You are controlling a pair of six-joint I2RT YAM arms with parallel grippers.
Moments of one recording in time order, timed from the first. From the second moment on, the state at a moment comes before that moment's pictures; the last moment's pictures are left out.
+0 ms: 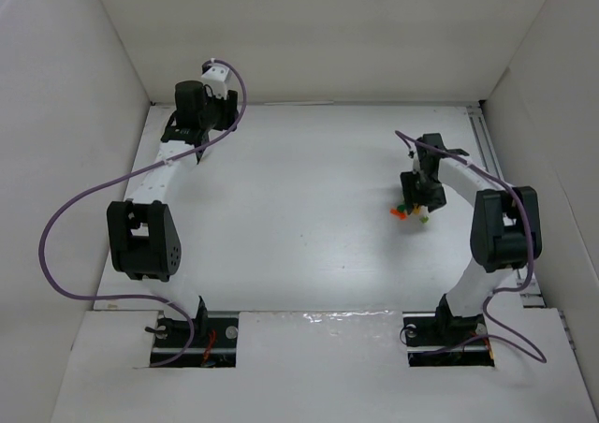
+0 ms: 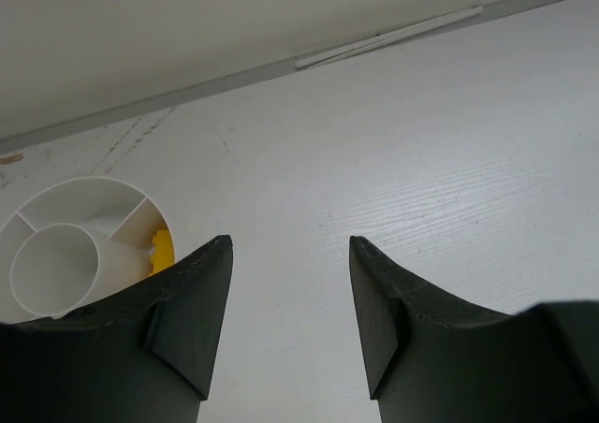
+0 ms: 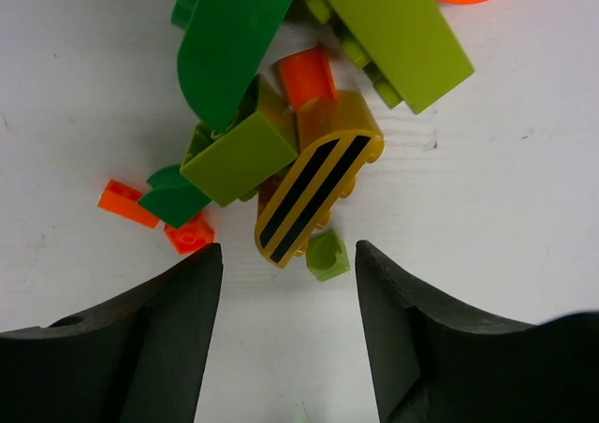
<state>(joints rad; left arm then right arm) -0.09 1.69 1.40 -0.08 0.18 0.09 0.09 1.75 1.18 -0.76 0.08 0.02</state>
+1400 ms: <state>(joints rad) -0.06 1.88 1.65 -0.37 0.82 -0.07 0.22 1.51 1.21 -0.45 -0.28 -0.22</state>
